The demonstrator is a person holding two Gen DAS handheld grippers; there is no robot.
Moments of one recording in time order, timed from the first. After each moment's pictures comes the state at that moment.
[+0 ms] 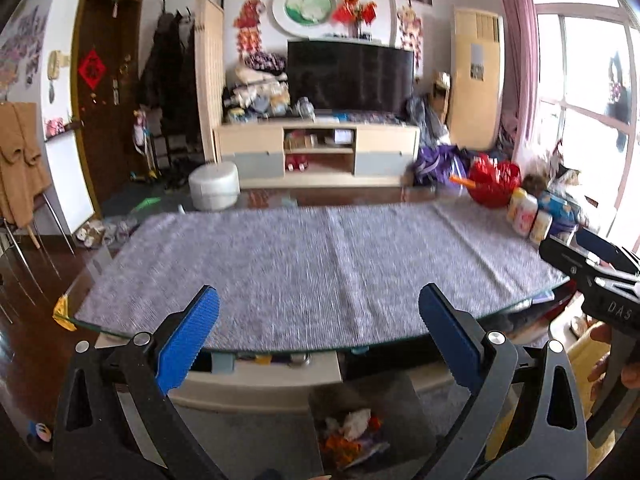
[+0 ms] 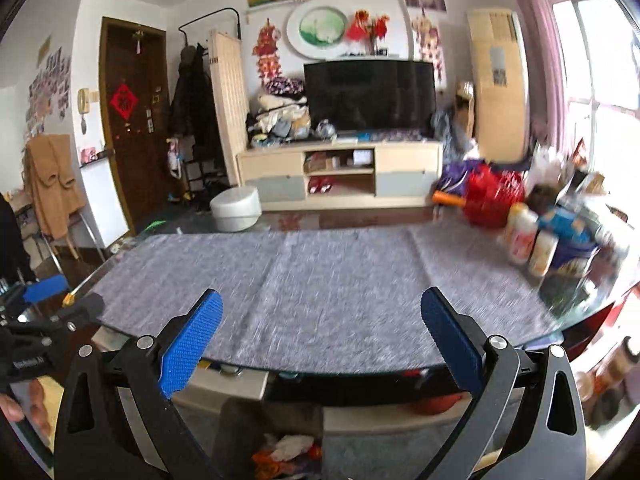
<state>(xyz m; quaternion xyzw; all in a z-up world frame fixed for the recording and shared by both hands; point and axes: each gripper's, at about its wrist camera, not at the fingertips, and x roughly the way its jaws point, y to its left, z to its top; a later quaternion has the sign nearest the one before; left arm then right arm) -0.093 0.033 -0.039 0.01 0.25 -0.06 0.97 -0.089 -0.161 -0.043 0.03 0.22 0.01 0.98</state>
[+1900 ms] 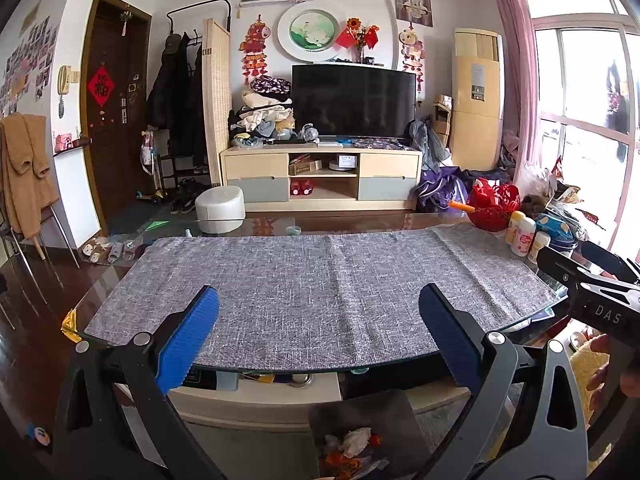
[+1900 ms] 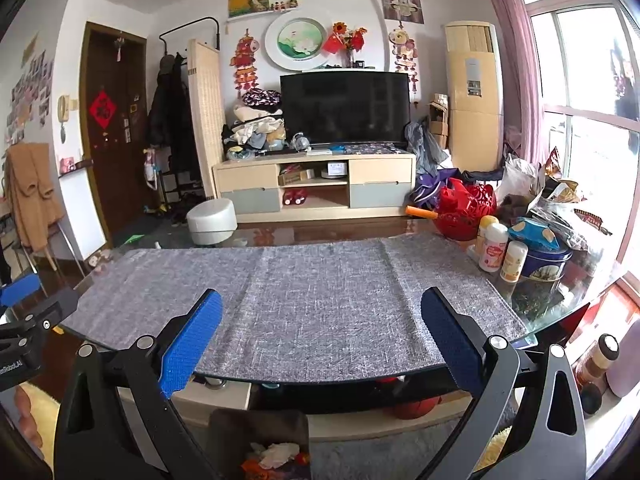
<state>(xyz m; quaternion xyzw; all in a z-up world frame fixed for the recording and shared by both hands) -0.108 0.031 -0.027 0.01 0.21 -0.06 0.97 -0.107 -0.154 -0.034 0.04 0.20 -0.03 0.98</state>
